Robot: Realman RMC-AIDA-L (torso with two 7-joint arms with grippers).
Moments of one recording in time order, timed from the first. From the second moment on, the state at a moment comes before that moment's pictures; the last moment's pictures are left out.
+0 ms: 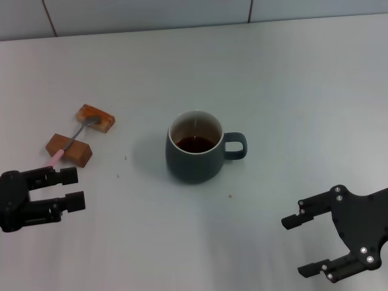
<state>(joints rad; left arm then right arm) -0.35 -1.97 0.50 0.66 2.08 1.98 -1.54 0.41 2.07 -0.90 -1.02 -2.16 -2.00 1.22</state>
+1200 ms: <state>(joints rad) -0.20 -1.98 0.24 0.39 2.07 1.77 -2.03 0.42 2.07 -0.90 -1.03 -2.16 -2.01 1.23</state>
